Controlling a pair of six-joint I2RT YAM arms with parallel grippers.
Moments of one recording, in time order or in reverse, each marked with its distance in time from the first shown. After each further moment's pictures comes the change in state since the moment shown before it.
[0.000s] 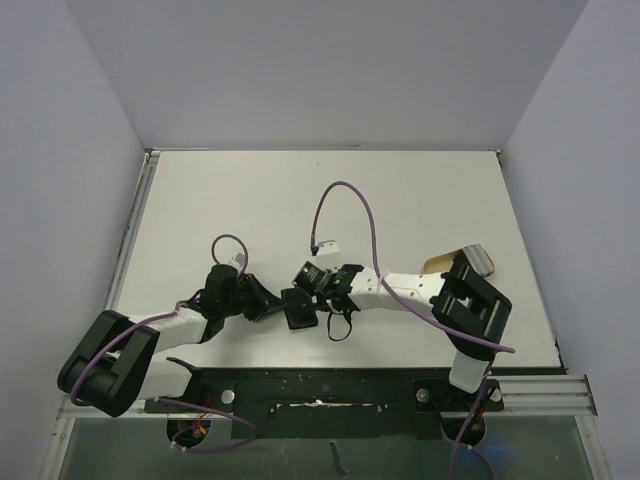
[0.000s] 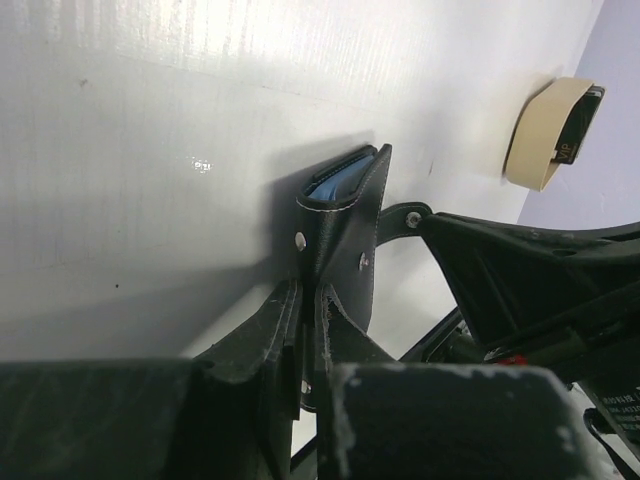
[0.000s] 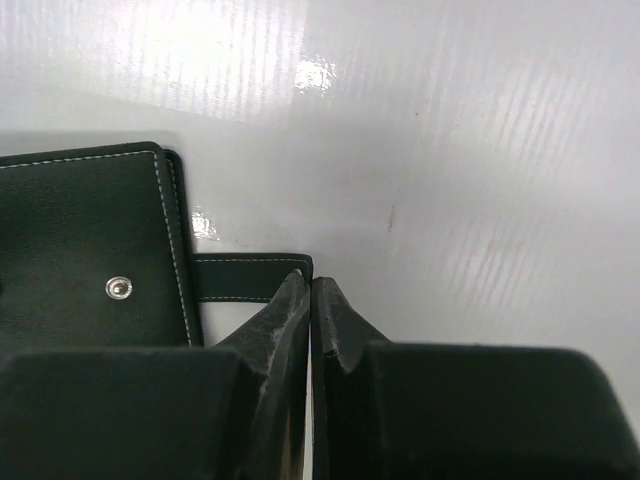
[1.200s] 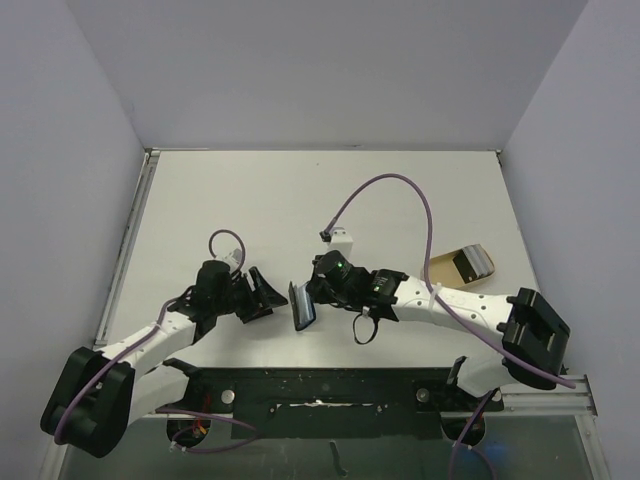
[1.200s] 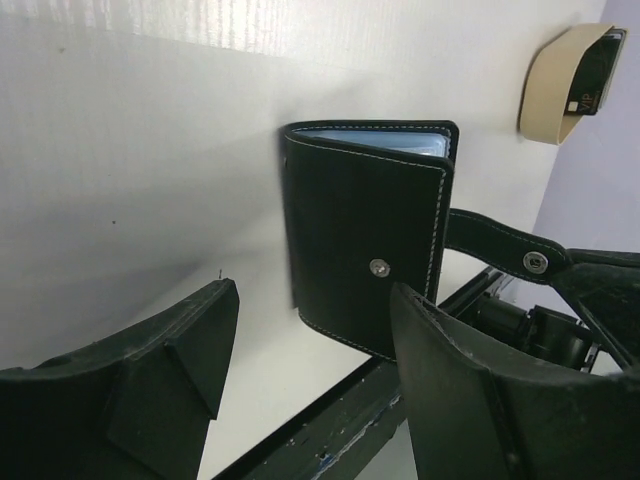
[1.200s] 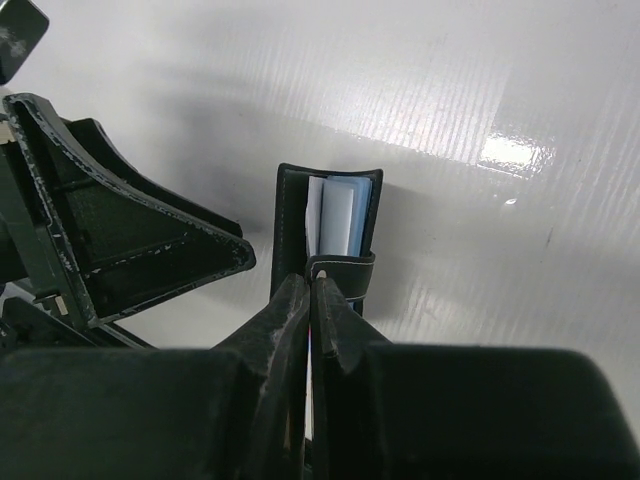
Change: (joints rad) left arm 0.033 -0.215 0.064 -0.322 0.031 0.170; right arm -0.006 -0.325 -0.153 0.287 -0.205 0.056
